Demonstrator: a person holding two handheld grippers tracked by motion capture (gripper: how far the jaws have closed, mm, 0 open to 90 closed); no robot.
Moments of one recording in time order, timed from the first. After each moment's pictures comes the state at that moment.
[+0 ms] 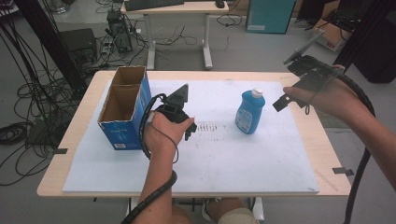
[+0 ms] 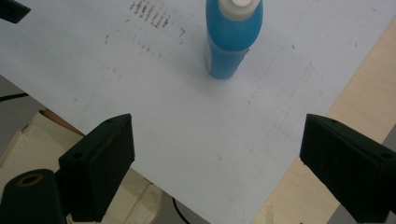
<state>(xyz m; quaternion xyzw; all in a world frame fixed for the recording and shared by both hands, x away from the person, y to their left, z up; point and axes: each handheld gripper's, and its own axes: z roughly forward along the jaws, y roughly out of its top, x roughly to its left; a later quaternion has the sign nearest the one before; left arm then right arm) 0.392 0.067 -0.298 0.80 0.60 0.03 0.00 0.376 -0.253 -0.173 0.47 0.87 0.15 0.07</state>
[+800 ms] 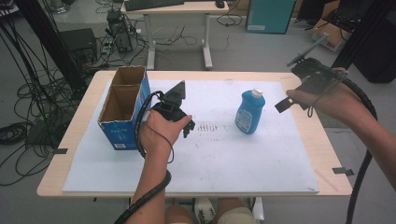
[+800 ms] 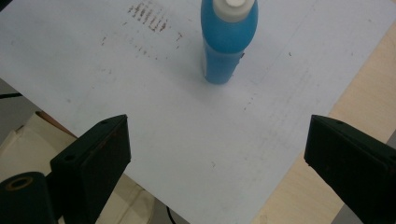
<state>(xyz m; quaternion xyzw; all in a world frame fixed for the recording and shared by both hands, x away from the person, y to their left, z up) 0.386 0.073 -0.286 0.81 0.59 0.04 0.03 0.375 -0.263 -0.181 0.46 0.87 0.17 0.08</state>
